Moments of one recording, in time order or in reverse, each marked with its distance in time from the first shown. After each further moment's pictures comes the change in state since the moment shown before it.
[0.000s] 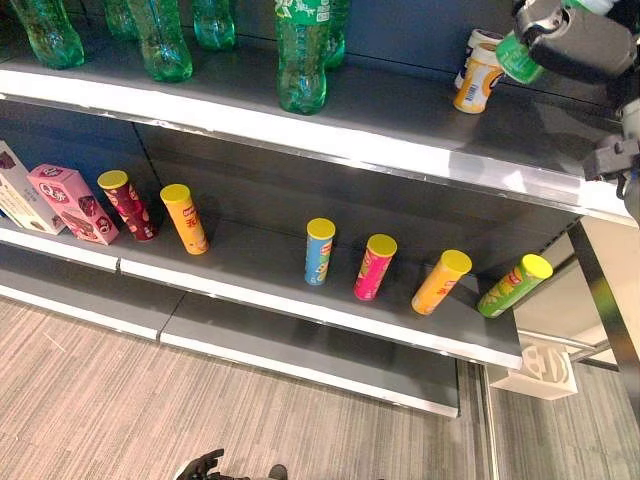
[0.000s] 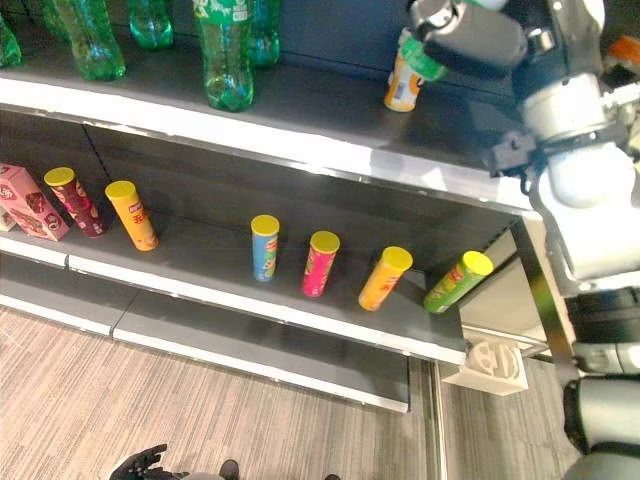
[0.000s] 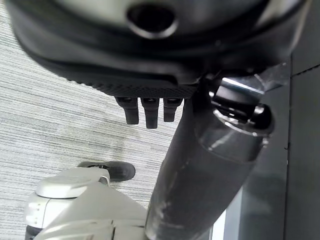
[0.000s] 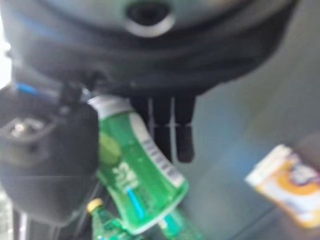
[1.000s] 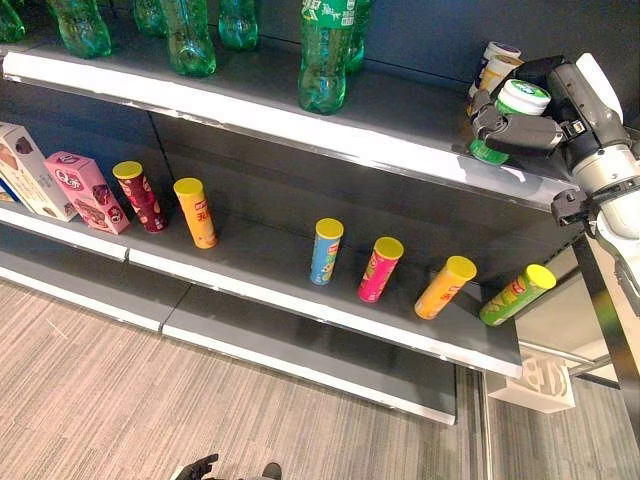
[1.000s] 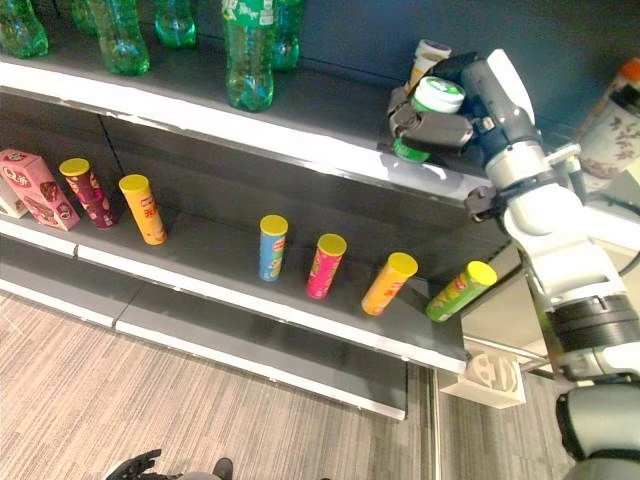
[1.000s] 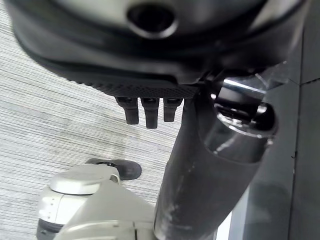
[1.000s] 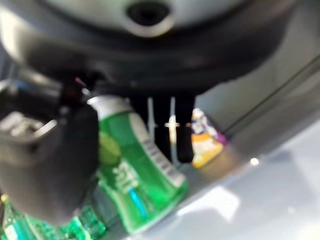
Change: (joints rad) left arm 0.021 0.017 -0.007 0.000 -0.010 0.000 0.002; right arm -0.022 0.013 0.171 0.163 -0.124 0.066 0.038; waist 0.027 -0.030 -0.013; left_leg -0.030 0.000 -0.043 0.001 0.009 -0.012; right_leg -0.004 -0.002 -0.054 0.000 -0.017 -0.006
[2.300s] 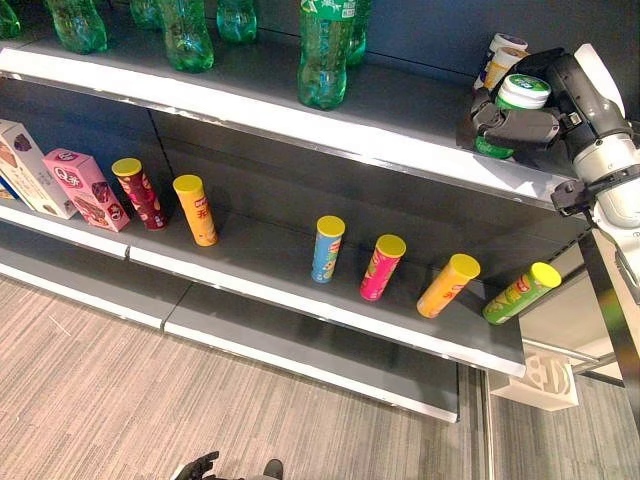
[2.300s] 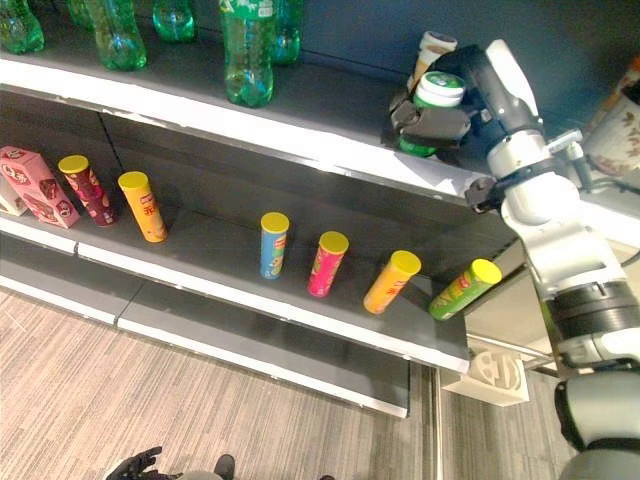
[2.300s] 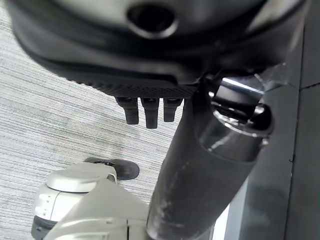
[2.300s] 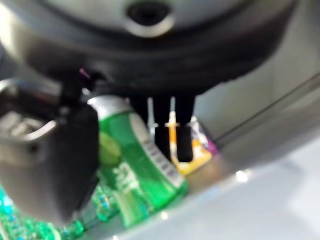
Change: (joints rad) left arm 0.015 -0.001 -0.005 -0.042 -0.038 0.001 0.015; right arm -0.079 -0.002 0.056 0.061 -0.085 0.020 -0.025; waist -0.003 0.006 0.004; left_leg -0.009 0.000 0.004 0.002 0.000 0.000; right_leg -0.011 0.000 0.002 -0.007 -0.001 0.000
